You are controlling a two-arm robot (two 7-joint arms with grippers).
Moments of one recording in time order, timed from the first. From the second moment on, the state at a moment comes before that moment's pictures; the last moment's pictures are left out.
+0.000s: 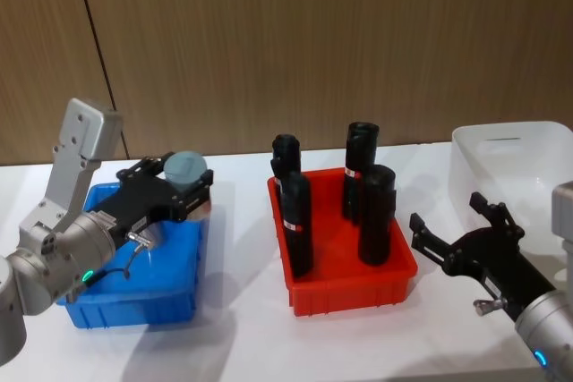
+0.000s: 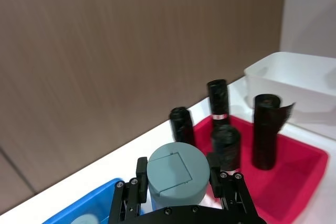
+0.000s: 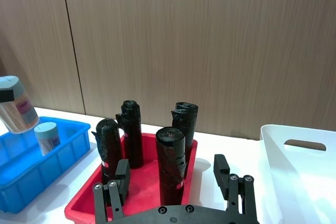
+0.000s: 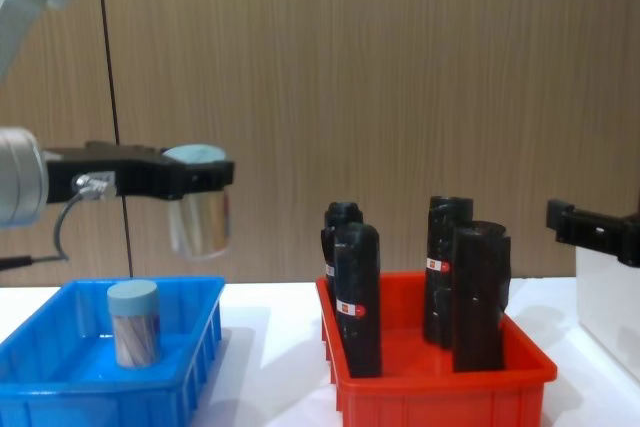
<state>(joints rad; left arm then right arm) -0.38 0.43 0.27 -1.51 -0.35 0.22 -0.37 -0.01 0.34 -0.23 -1.77 0.29 0.03 0.07</state>
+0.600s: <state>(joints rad) -0.48 0.40 0.28 -1.49 -0.40 0.38 -0.62 -0.01 0.34 -0.23 -1.77 0.29 0.03 0.07</state>
